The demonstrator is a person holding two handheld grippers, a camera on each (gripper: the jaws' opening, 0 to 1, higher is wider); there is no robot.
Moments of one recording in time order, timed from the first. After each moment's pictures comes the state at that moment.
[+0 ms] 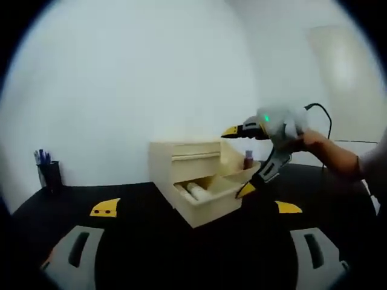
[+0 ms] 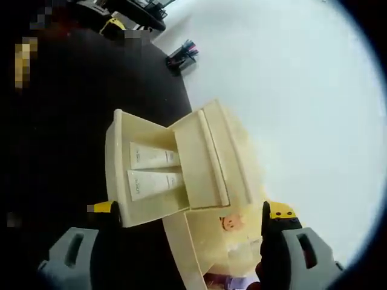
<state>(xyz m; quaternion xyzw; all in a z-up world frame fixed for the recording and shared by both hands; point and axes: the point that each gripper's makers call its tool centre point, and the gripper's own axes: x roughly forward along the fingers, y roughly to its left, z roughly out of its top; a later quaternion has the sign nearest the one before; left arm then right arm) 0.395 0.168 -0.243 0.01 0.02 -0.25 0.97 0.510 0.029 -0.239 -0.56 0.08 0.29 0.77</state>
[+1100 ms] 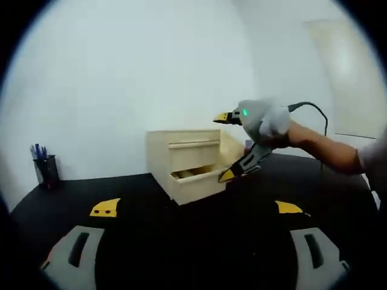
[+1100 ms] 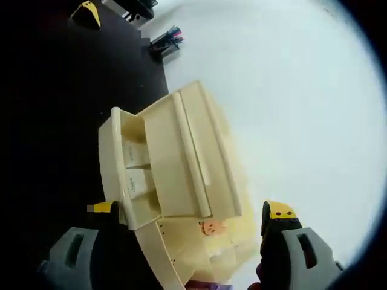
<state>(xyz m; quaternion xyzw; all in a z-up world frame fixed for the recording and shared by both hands) 0.402 0.166 -0.259 0.02 0.05 -0.25 0.97 0.558 0.028 -0.233 -0.58 0.05 0.21 0.78</state>
